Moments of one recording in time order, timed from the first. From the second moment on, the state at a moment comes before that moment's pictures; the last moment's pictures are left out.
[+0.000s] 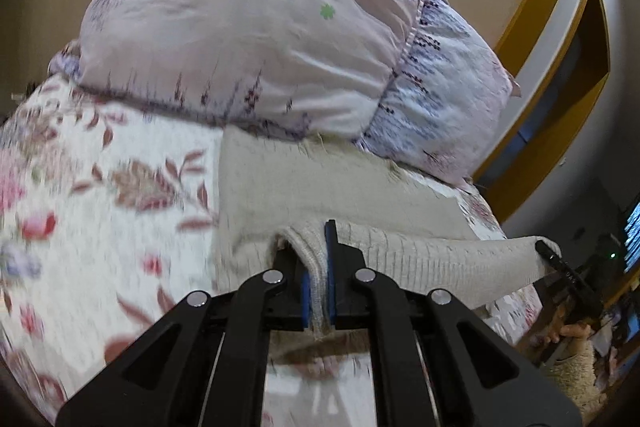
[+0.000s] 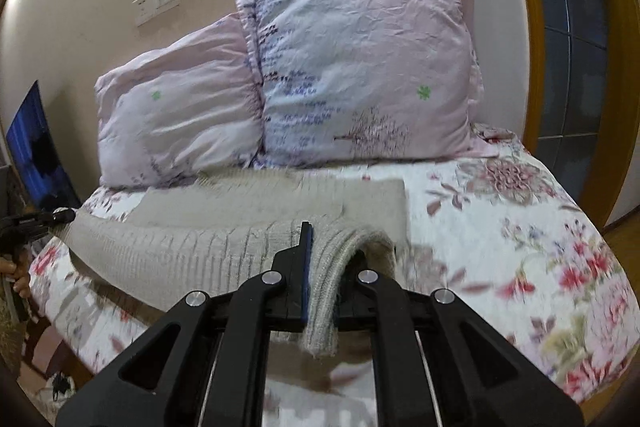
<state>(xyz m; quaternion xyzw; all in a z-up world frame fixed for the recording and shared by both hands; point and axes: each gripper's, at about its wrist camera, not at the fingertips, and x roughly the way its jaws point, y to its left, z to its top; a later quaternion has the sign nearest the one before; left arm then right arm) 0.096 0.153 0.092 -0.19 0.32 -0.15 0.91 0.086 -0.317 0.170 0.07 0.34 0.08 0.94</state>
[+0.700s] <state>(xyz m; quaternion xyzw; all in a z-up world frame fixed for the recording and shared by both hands) 0.278 0.161 0.021 -0.29 0.41 -0.11 0.86 0.250 -0.341 0.051 0.22 0.46 0.02 0.86</state>
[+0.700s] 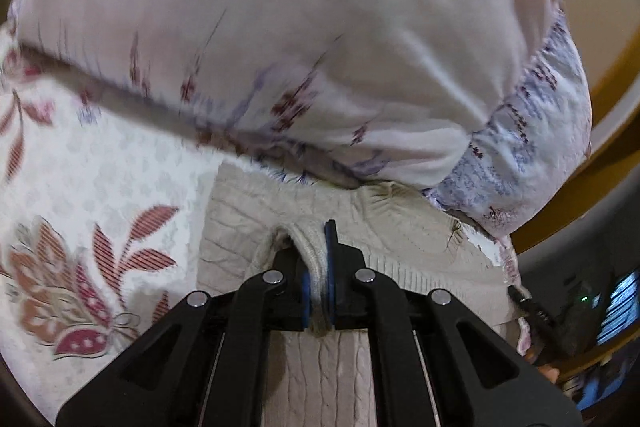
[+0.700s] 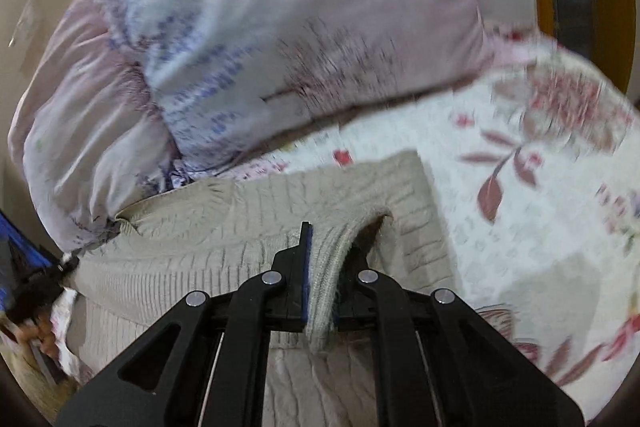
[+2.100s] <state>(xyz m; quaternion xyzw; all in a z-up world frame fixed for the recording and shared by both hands) 0.233 0.164 0.012 -0.24 0.43 -0.11 0.86 0.215 -0.368 0.050 0.17 0.48 0.01 0.86</state>
